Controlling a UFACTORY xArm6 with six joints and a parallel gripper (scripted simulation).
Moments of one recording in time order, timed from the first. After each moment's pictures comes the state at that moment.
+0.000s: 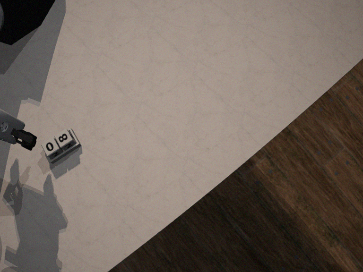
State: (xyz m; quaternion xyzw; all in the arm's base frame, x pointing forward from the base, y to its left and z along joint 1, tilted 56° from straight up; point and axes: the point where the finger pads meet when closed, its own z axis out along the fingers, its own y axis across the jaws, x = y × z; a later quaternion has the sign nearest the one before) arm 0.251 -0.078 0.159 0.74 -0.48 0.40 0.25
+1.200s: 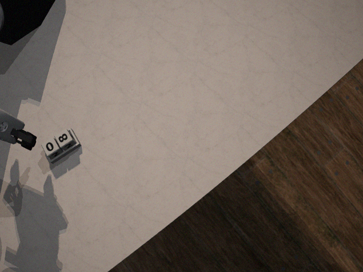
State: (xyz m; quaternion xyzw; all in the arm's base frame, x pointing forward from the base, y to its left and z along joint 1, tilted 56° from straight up) arm 0.251 -0.077 0.160 0.74 -0.48 0.40 0.25
